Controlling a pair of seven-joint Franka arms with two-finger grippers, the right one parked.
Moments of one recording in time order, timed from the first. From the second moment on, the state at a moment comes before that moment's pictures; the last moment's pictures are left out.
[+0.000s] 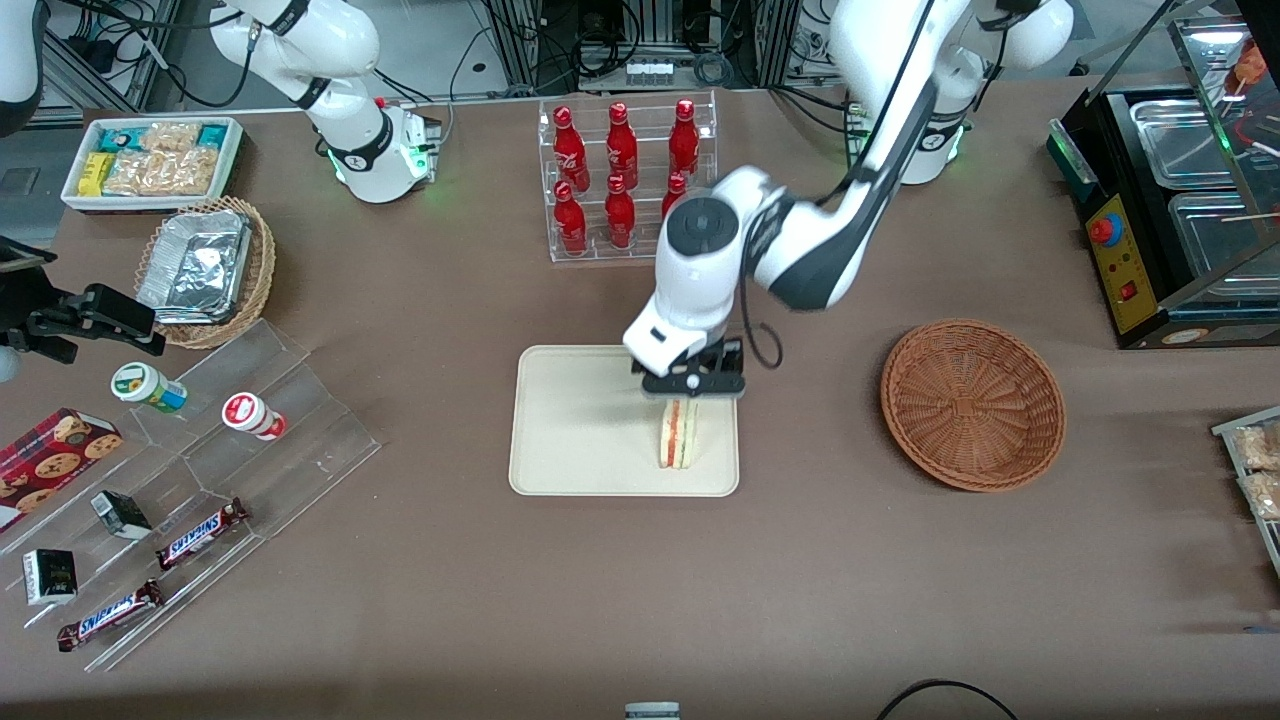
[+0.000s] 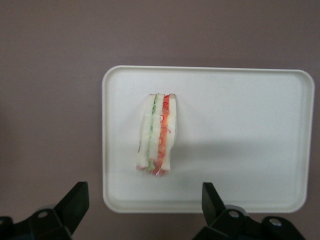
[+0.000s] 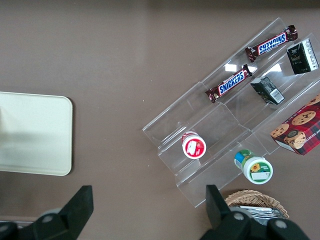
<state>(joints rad) -0.71 0.42 -0.03 -1.58 0.06 2.07 -0.76</state>
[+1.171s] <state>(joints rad) -0.47 -0.06 -0.01 -1.57 0.04 1.50 -0.39</state>
